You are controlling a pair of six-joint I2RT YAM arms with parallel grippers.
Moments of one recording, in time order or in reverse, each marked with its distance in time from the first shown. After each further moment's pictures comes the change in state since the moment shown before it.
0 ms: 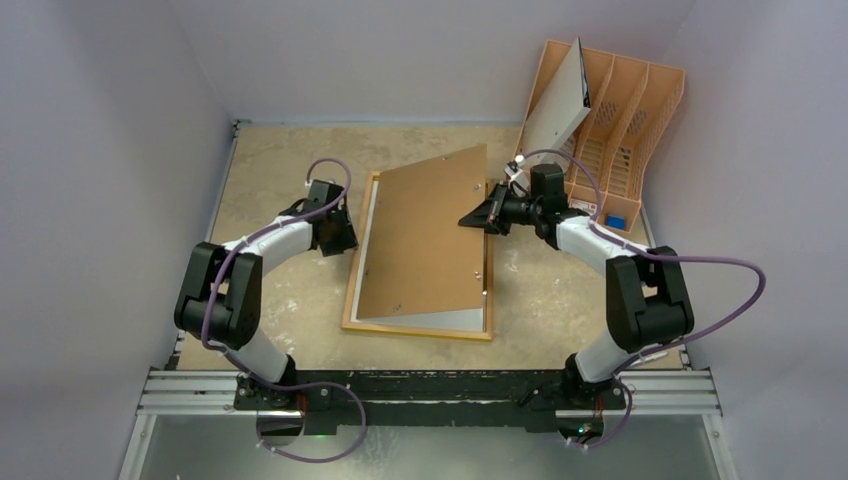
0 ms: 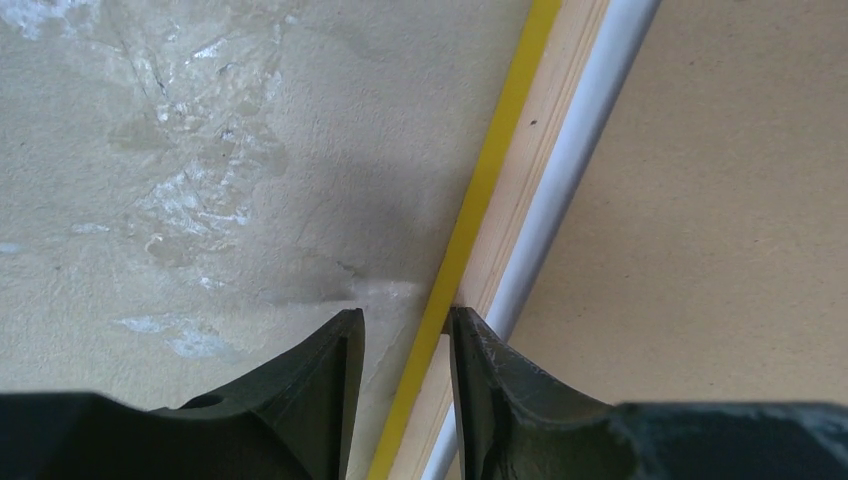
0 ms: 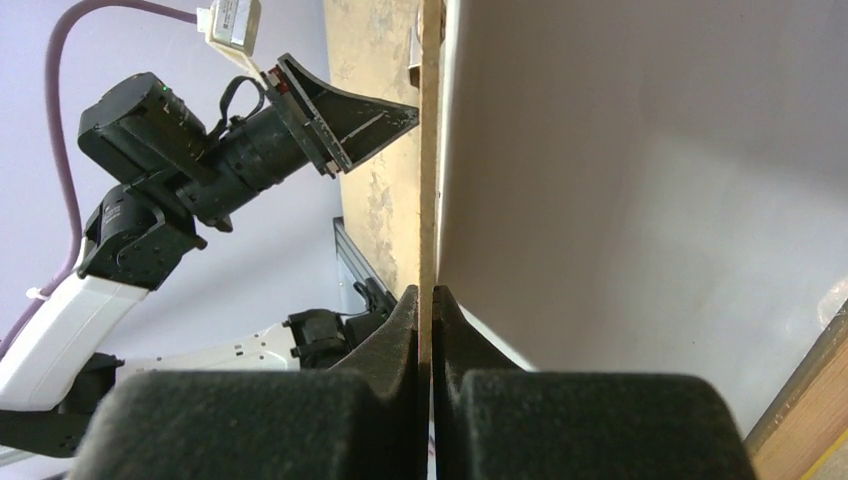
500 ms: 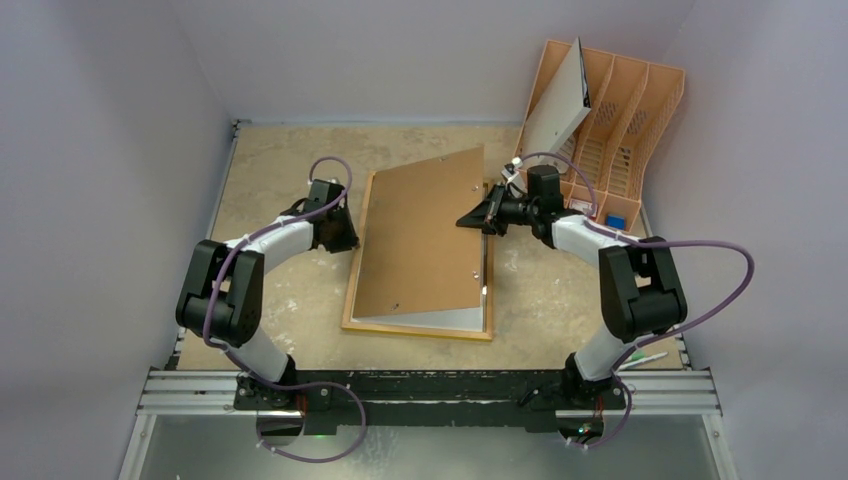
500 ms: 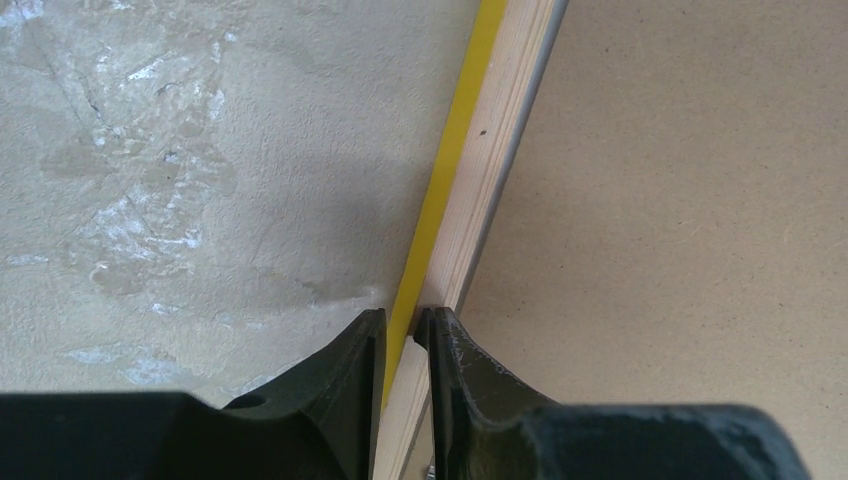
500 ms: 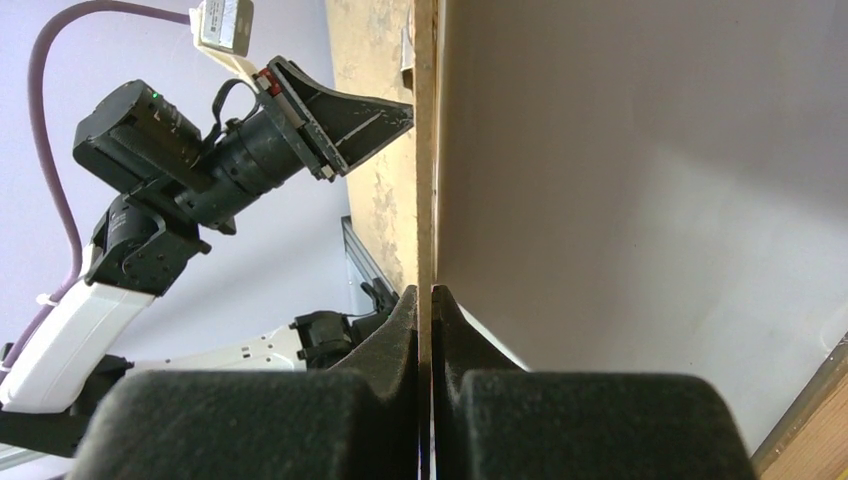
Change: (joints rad) left arm 0.001 0.018 -0.003 0.057 0.047 0.000; right arm 0.000 0.064 0.000 0.066 -0.025 0.036
